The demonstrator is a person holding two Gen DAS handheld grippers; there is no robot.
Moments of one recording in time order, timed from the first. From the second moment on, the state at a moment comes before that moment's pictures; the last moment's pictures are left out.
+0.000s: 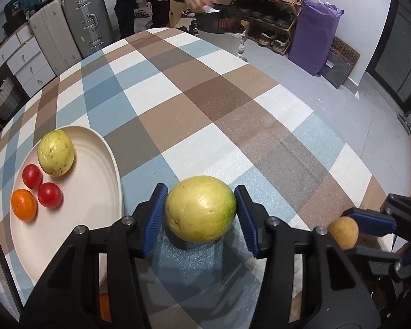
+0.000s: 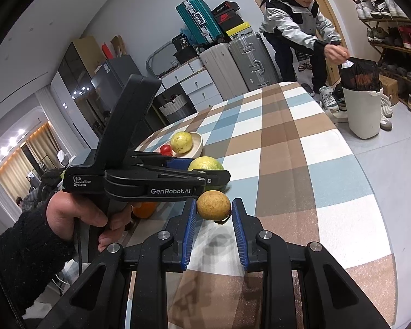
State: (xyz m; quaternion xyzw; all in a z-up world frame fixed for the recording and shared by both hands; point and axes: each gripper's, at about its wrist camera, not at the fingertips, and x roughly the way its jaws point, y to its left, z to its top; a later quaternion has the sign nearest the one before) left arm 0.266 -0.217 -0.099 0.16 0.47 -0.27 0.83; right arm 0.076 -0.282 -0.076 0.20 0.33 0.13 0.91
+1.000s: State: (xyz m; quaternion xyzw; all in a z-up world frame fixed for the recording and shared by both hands) left arm 0.254 -0.051 -0.018 0.02 0.44 -0.24 0.87; right arm 0.146 -0.208 -0.032 0.13 0.33 0.19 0.91
